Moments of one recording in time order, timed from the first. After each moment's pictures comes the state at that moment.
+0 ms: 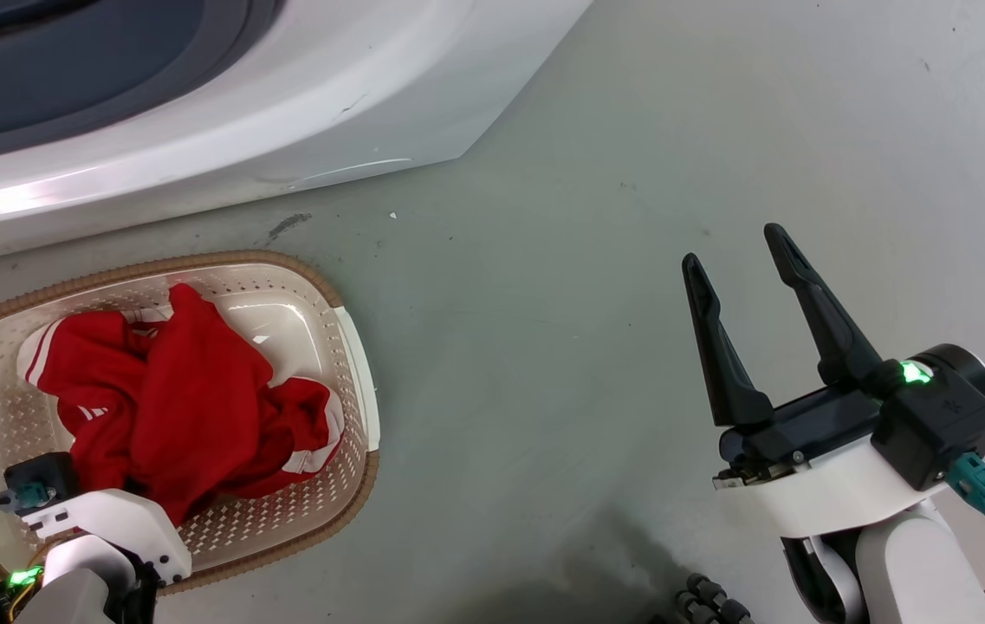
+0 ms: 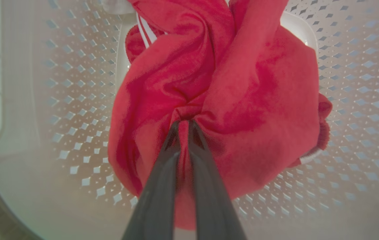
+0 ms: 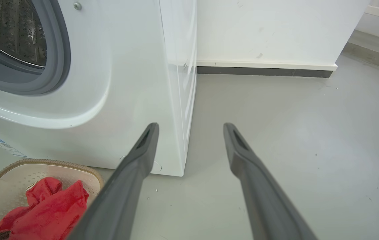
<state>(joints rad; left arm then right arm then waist) -0.53 0.37 -0.38 1.19 -0.82 0.00 -0.24 -0.19 -0.05 0.21 -0.18 0.11 0.13 -0.15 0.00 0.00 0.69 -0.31</state>
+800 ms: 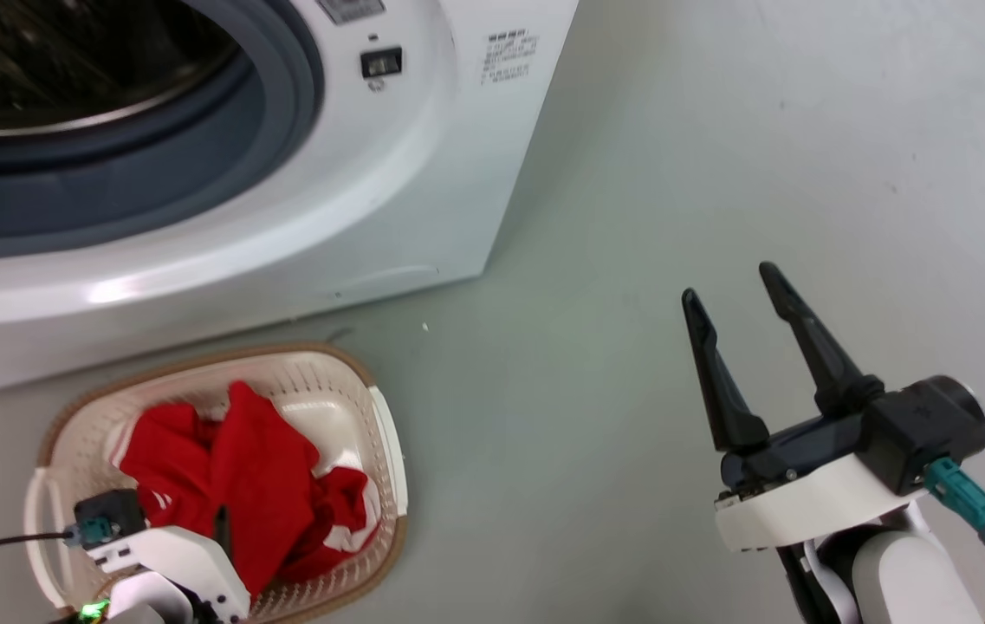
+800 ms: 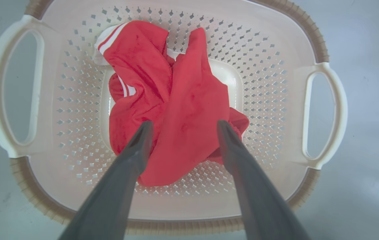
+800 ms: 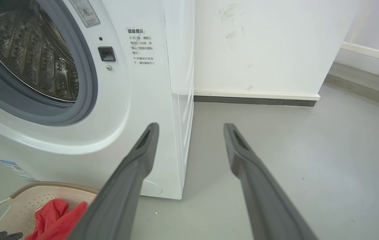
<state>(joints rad) -0.51 0.28 -0.40 1.28 -0.83 -0.09 -0.25 -0.15 -0.05 0.20 -0.14 0.10 0.13 -0.11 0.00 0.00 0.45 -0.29</state>
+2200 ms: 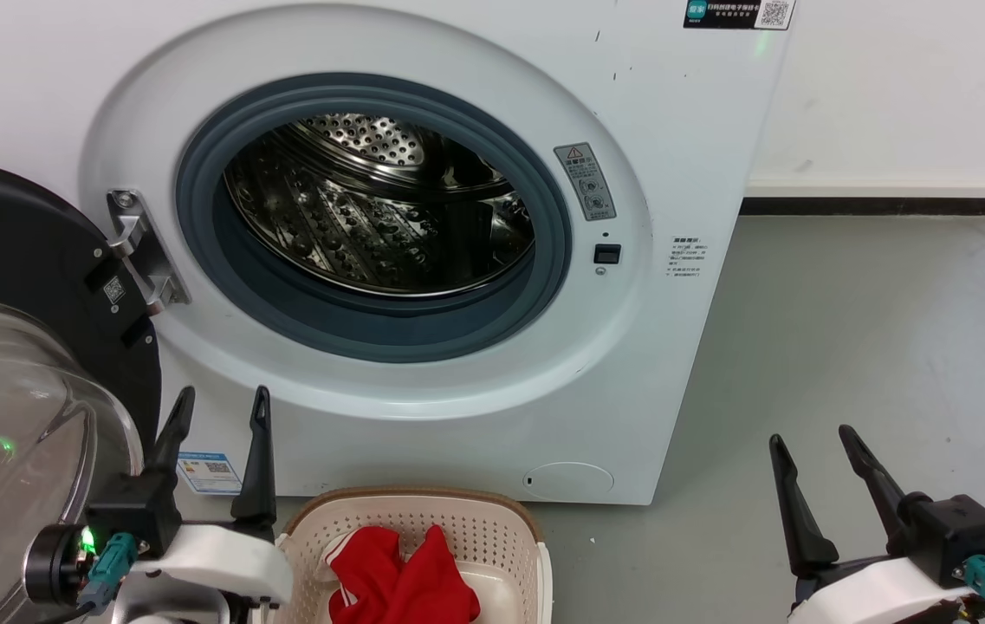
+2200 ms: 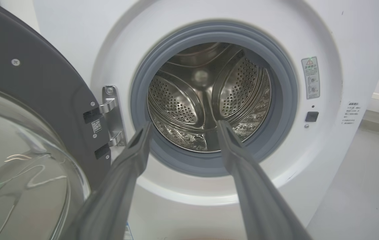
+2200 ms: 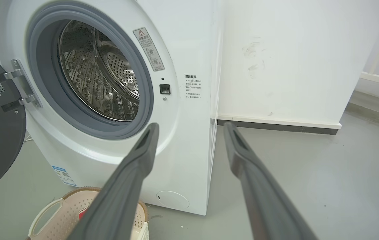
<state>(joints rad) -0.04 0.27 -0.15 0.02 -0.29 0.09 -0.18 0.11 -0.05 0.04 -0.08 0.09 0.13 -0.05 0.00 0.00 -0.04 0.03</state>
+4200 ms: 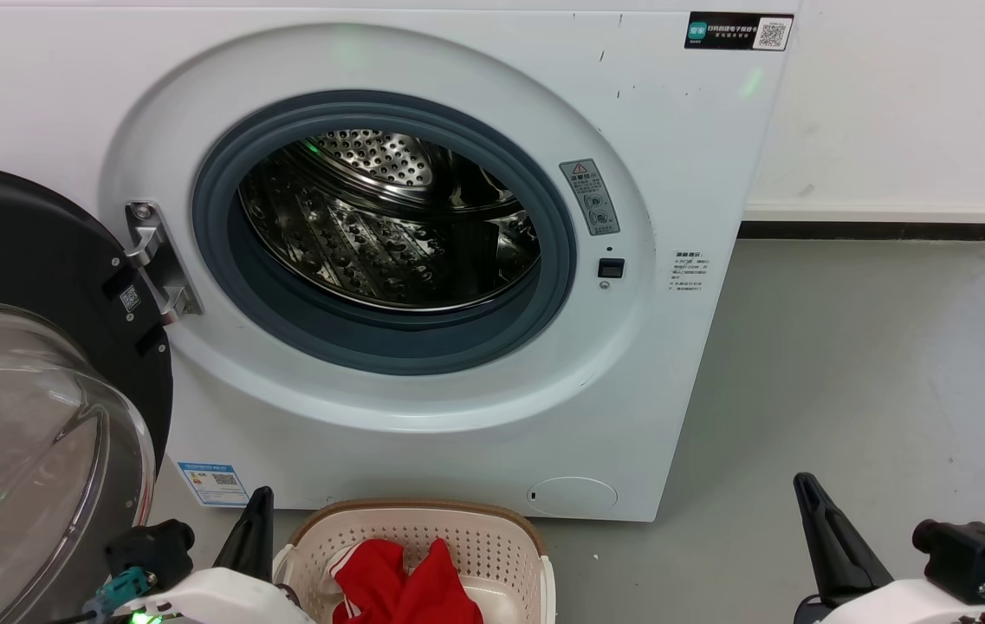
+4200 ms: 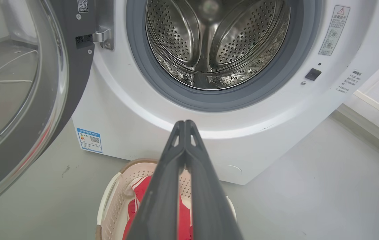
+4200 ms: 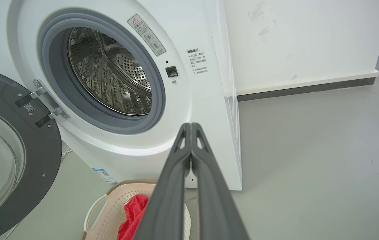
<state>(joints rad) 0.04 0.23 -0.17 0.16 -0.54 0.06 -0.07 0.15 -0.06 0.04 -0.03 0.34 0.13 -0.01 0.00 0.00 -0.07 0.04</state>
